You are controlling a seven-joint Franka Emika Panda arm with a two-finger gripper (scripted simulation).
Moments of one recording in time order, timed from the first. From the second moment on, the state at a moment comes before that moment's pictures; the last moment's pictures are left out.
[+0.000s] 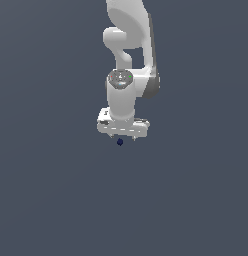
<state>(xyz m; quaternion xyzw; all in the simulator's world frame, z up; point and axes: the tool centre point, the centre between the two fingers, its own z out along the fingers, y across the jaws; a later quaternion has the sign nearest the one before) -0.023 -0.005 0.132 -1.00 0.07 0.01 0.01</state>
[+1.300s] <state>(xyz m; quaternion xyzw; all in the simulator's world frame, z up) -0.071 -0.021 0.061 -0.97 0.26 0.00 0.00</state>
